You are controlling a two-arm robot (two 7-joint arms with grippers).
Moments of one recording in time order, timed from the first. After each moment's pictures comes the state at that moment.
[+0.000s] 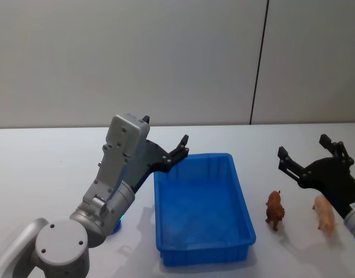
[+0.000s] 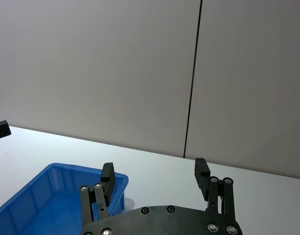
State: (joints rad) left arm -0.24 0.38 0.45 -1.63 -0.20 0.01 -0.01; right arm -0.01 0.34 -0.23 -1.77 0.29 0.03 0.07
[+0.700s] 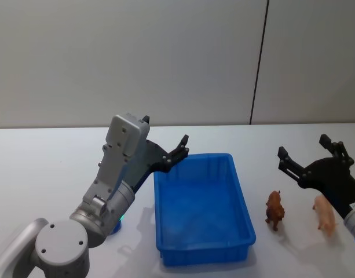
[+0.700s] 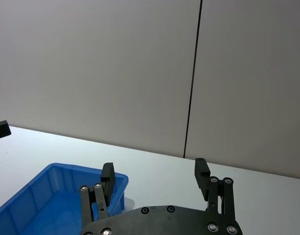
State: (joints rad) left arm -0.24 0.38 0.45 -1.63 -0.20 0.01 -0.01; right arm -0.01 0.34 -0.23 -1.77 0.29 0.03 0.07
